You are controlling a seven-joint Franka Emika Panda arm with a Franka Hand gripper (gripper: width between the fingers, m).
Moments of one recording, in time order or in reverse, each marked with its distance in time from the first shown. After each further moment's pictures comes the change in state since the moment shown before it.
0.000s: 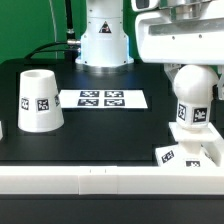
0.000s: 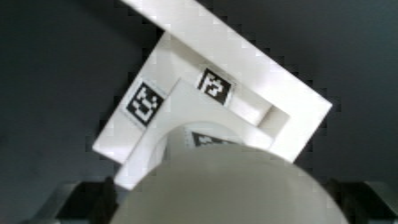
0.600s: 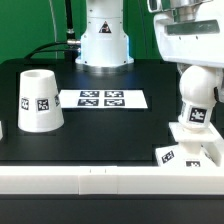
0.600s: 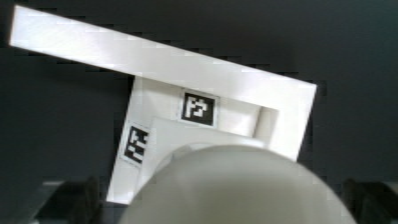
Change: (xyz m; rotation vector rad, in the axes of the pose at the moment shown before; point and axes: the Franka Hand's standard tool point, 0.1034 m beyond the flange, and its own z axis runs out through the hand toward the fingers) arm -0.002 -0.003 0.000 0.024 -0.026 0.083
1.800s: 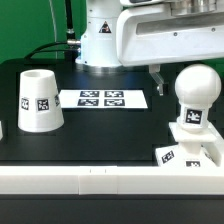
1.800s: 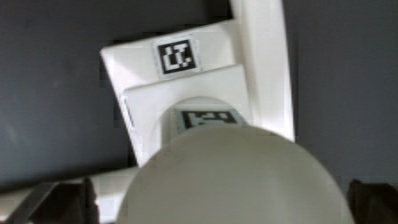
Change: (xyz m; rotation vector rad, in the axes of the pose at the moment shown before) arm 0.011 0.002 -0.008 -0.113 0.003 -1.138
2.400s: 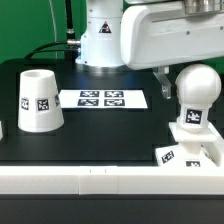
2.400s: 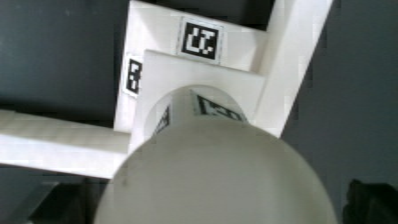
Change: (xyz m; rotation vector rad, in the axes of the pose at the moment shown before) arm 0.001 -0.001 0.000 -0.015 0.008 -0.369
